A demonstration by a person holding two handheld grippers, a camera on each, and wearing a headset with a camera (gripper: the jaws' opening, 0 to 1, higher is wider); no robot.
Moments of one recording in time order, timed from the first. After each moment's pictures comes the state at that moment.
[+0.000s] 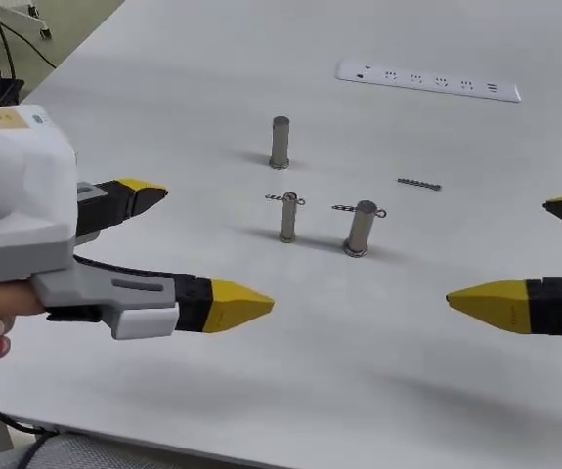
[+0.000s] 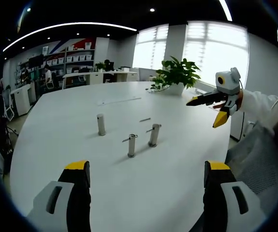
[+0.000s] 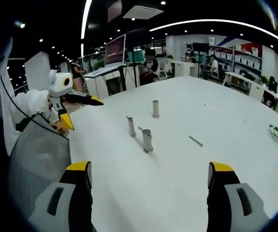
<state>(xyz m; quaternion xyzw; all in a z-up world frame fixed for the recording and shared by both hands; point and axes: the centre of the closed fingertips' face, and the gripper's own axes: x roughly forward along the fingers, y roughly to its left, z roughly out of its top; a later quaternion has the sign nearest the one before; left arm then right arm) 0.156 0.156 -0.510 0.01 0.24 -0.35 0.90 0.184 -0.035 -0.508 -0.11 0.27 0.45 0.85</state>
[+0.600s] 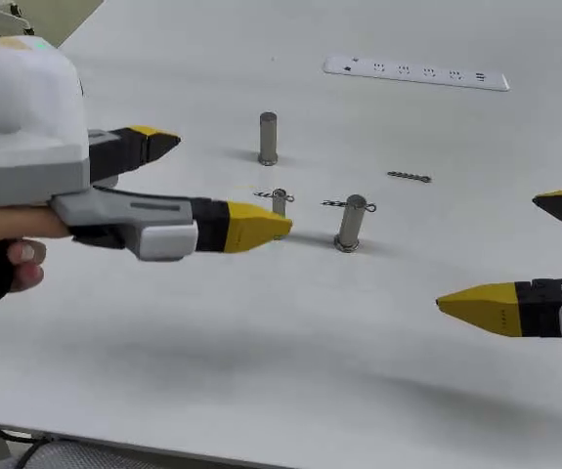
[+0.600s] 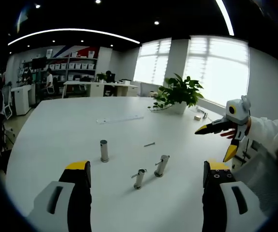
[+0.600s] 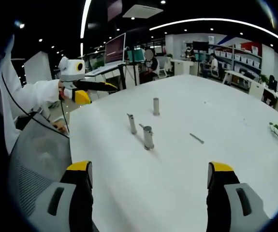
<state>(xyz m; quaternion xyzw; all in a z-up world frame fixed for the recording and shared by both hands) 0.219 0.156 -0.472 -0.04 0.19 -0.35 0.92 0.180 -0.038 -0.510 -0.11 0.27 0.44 0.85</state>
